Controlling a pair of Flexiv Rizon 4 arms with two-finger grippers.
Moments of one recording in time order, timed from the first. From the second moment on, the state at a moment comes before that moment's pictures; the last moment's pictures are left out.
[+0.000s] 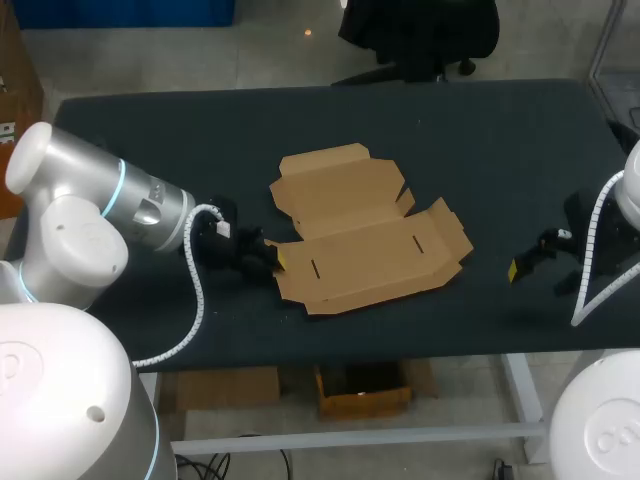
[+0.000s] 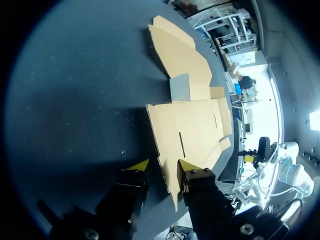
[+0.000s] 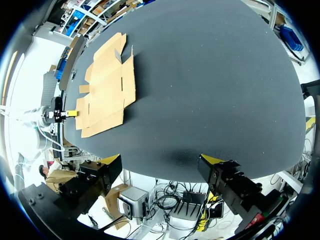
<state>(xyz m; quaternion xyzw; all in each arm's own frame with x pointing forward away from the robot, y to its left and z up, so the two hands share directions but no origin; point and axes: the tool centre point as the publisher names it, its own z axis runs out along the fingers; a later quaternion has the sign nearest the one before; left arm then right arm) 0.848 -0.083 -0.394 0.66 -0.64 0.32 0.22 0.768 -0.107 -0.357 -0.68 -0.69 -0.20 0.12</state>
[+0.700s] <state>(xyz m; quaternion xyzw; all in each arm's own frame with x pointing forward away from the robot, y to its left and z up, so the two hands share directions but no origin) 0.864 -0.073 -0.391 0.66 -0.66 0.29 0.20 0.768 -0.107 -0.357 -0.68 -0.69 -0.20 0.12</state>
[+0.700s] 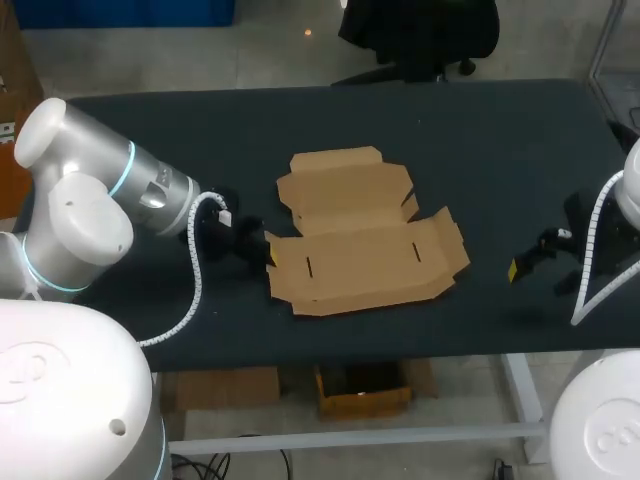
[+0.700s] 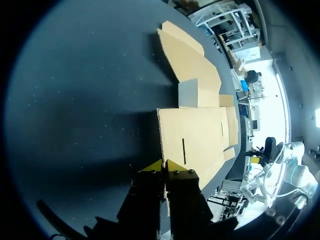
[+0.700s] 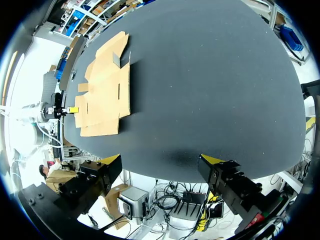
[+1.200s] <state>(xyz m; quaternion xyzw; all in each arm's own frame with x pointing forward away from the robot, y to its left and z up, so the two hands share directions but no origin) 0.868 -0.058 -0.379 0.66 -0.69 0.25 0.18 0.768 -0.107 -0.357 -0.68 -0.69 -0.20 0.12</state>
